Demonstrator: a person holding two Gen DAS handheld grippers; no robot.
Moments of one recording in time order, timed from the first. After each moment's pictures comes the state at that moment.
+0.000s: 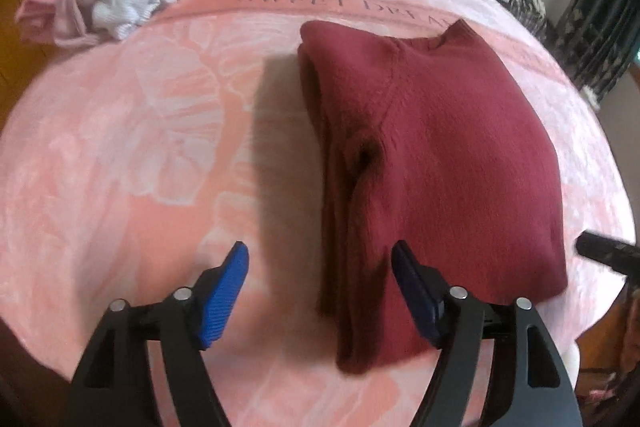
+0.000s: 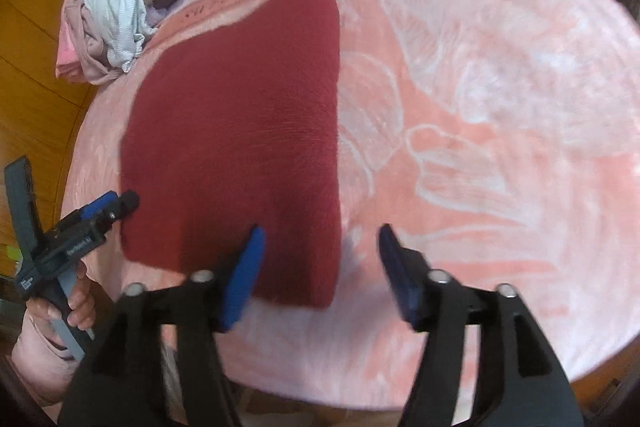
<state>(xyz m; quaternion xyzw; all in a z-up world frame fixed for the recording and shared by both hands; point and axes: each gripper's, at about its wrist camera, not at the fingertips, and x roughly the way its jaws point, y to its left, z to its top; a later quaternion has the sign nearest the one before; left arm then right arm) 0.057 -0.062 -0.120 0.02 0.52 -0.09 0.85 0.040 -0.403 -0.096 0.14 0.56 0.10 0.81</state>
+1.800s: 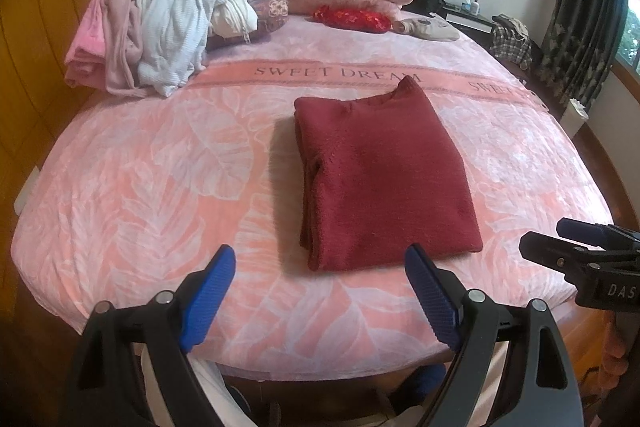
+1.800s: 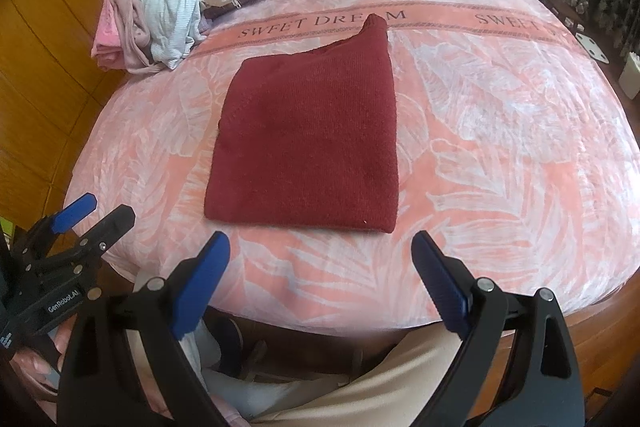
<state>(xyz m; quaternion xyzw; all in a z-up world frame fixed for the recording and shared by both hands) -0.067 -0.079 -0.004 0.04 0.44 -0.08 0.90 -0.033 -0.344 -0.004 0.09 0.52 0.10 0.84</state>
